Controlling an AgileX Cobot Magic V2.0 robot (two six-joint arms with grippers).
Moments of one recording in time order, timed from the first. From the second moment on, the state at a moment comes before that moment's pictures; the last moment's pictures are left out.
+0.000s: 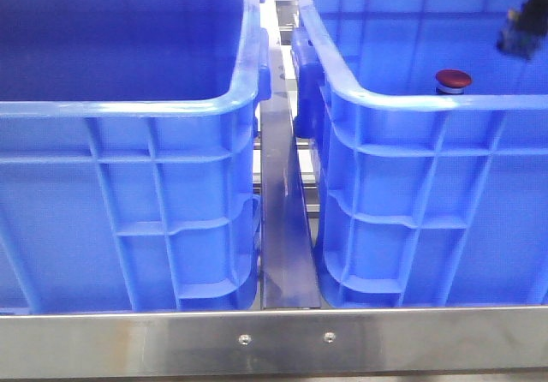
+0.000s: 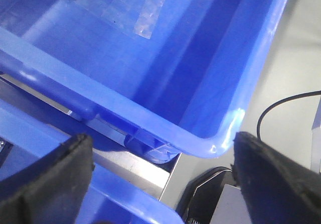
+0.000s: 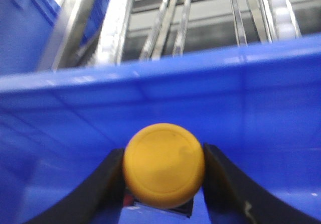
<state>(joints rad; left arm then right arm) -0.73 1.44 -1.37 -0.38 0.87 0.43 -0.21 1.50 -1.02 1.42 0.32 -1.30</state>
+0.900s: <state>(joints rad) -0.73 1.44 -1.37 -0.38 0.87 0.43 -0.21 1.77 -1.13 1.43 0.23 -1.44</state>
